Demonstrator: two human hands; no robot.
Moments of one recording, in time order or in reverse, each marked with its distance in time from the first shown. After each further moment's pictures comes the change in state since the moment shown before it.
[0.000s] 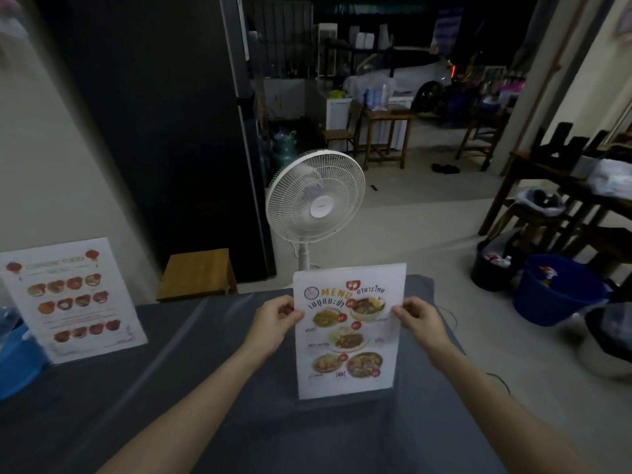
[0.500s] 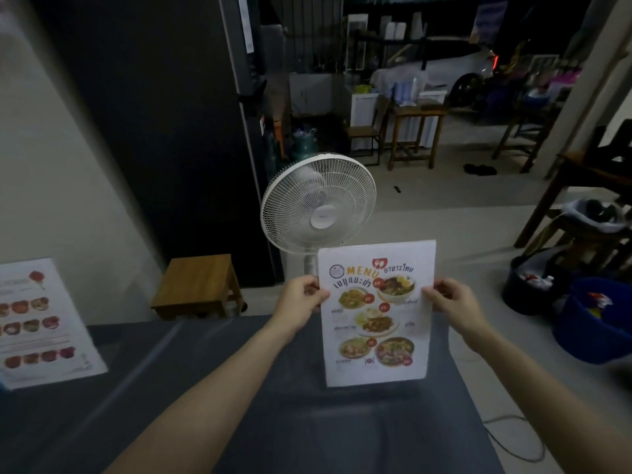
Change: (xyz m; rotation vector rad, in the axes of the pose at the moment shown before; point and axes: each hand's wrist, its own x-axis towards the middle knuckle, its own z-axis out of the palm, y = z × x) left_hand 0.161 0.037 0.087 -0.069 0.086 -0.061; right_hand 0.173 -0.005 -0.076 -0.015 -0.062 -0.099
